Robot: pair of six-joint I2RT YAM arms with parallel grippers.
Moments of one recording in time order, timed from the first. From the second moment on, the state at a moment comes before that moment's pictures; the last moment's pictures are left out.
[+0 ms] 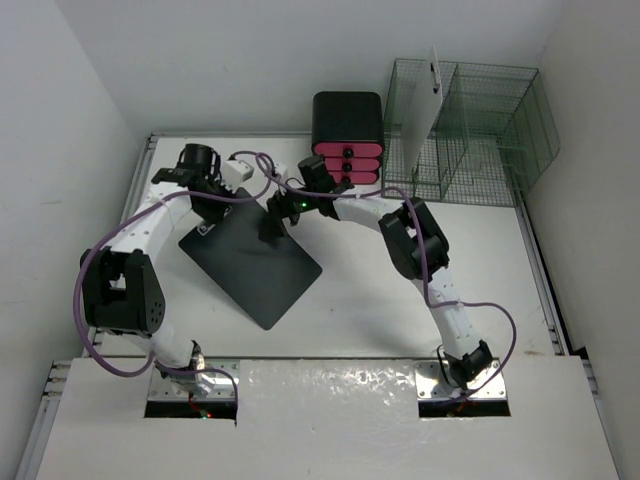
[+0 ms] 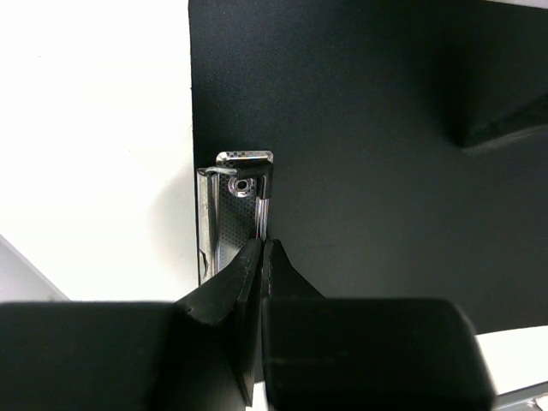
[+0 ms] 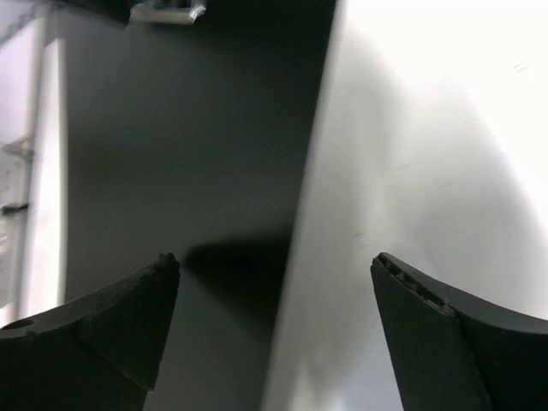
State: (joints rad) left arm -0.09 1.58 1.29 -0.81 0.13 0.53; right arm 0.63 2.41 1.78 0.03 -0.82 0.00
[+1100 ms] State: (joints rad) left arm -0.02 1.43 1.32 -0.62 -0.04 0.40; right arm 0.64 2.01 1.33 0.40 -0.47 0.14
